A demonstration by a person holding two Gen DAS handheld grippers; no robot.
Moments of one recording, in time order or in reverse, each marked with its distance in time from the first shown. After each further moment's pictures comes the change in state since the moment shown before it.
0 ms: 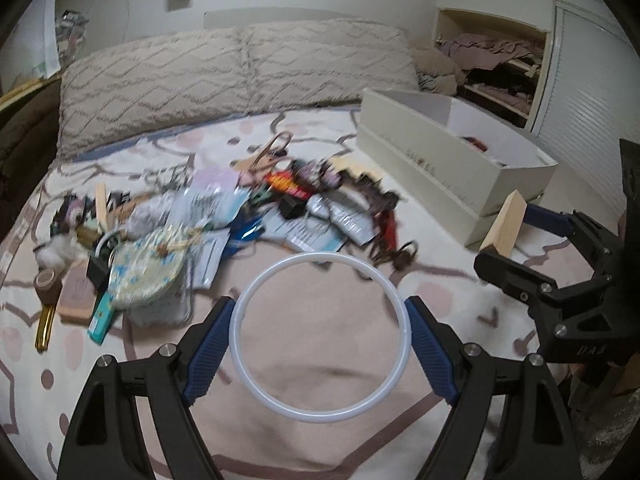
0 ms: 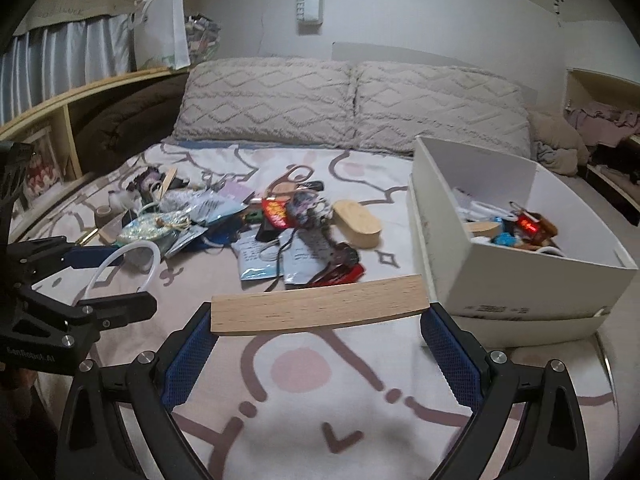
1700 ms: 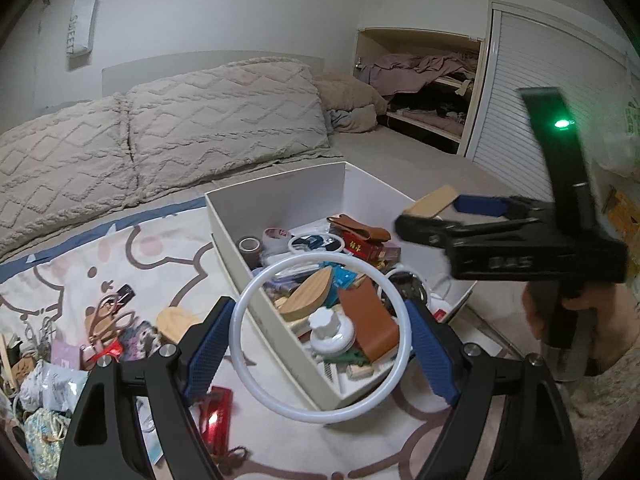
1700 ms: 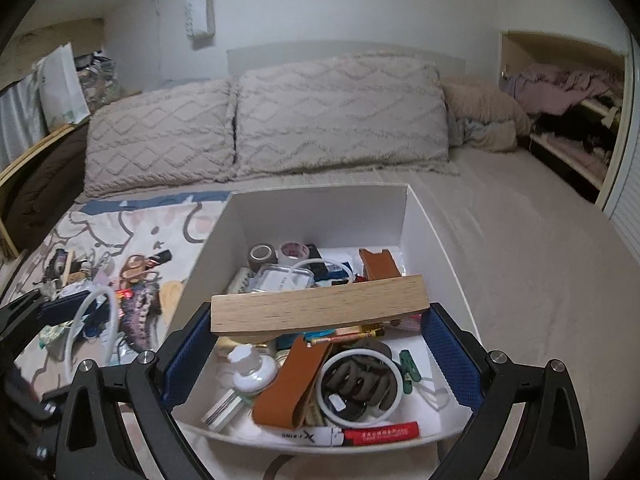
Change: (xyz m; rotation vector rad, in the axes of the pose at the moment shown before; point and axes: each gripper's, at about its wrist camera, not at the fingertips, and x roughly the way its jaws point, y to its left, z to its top) left arm 0.068 -0.154 0.160 0.113 -0.096 -0.223; right arm 0.019 -0.217 0.103 0.167 0.082 -0.140
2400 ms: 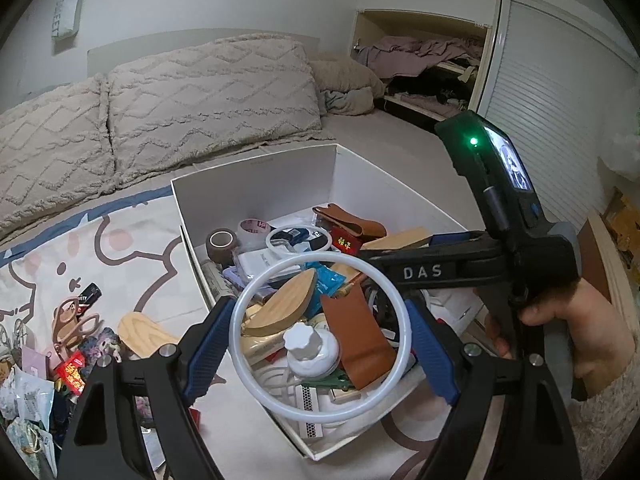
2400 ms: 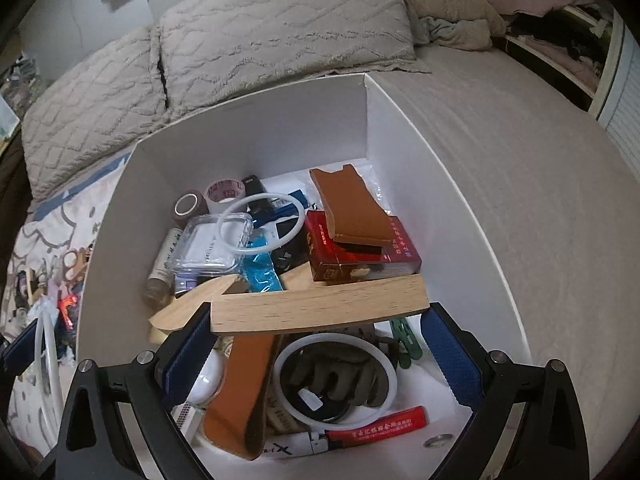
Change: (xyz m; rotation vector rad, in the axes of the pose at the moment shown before) left arm 0.050 -0.012 0.012 -0.019 0.069 -0.024; right arm 0.081 -0.039 -0.004 0.176 0.301 -0.082
